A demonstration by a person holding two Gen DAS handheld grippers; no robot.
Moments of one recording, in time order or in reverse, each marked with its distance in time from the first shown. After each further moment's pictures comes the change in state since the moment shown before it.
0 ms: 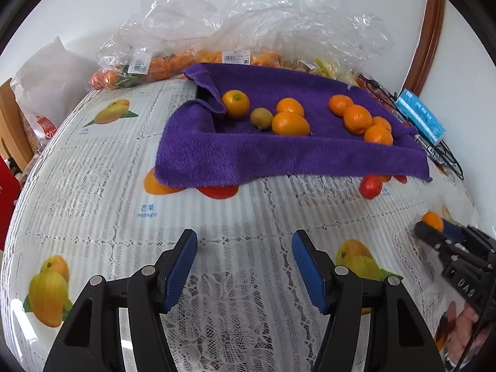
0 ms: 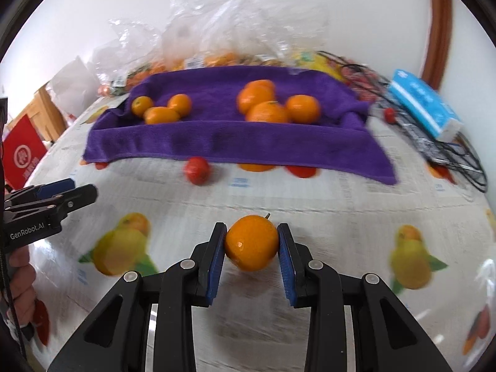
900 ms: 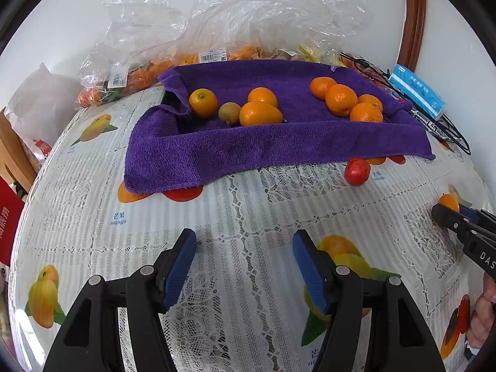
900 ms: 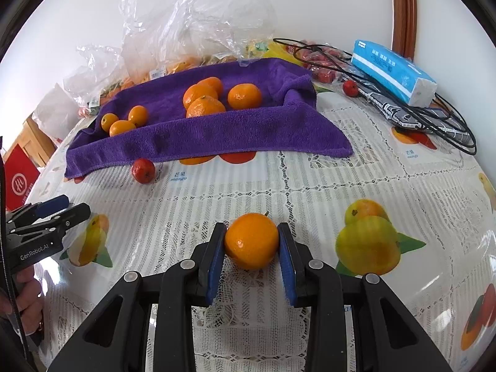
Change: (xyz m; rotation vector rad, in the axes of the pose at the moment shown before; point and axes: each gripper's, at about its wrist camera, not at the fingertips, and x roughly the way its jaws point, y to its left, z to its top) left arm 0.009 -0.037 -0.001 0.102 0.006 0.055; right arm 0.002 -0.050 -0.011 0.122 0.014 0.016
